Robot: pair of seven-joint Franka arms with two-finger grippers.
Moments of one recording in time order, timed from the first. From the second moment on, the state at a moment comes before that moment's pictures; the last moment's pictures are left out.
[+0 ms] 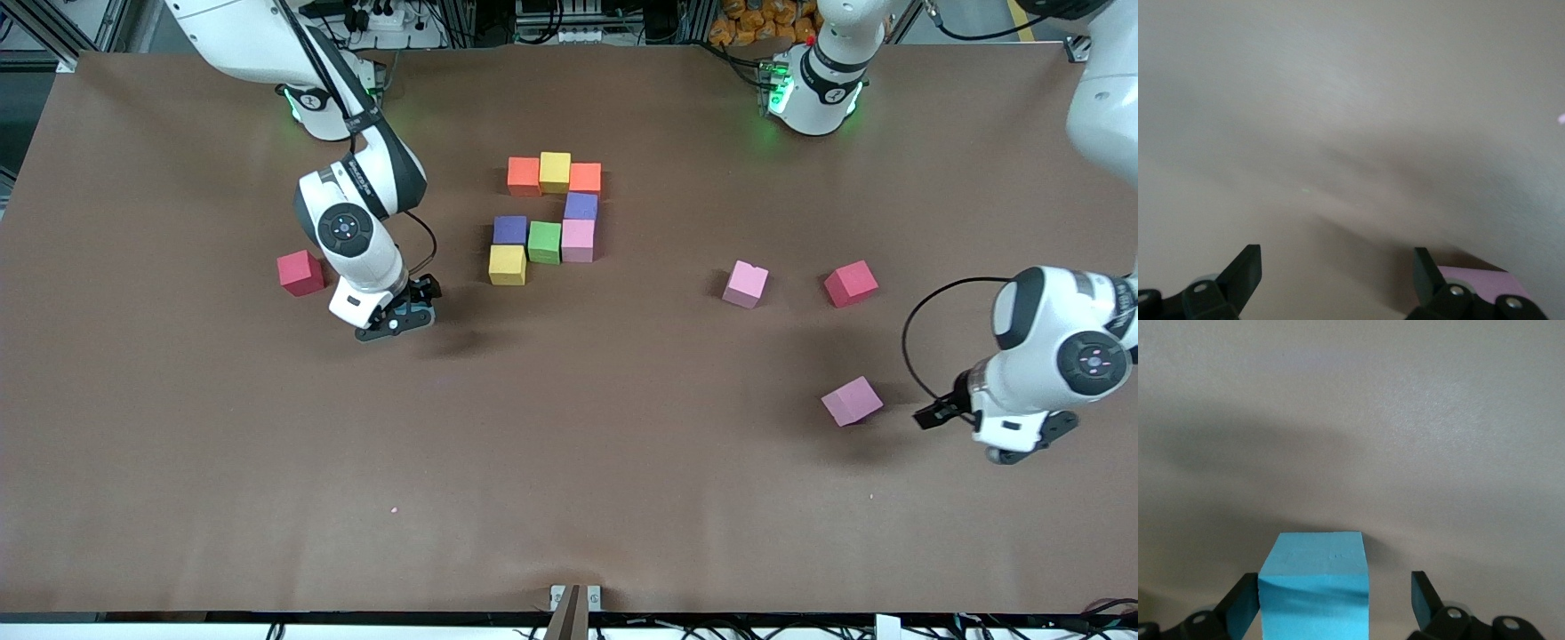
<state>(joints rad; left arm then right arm) 0.59 0.79 -0.65 -1.58 0.66 2.10 -0.79 0.43 0.34 -0.01 -2.21 -0.08 2.46 0.19</state>
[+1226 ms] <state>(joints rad) 0.50 0.82 -0.63 -1.55 0.51 2.17 -0.79 0.44 0.33 0.01 -2.07 -0.01 2.40 0.21</state>
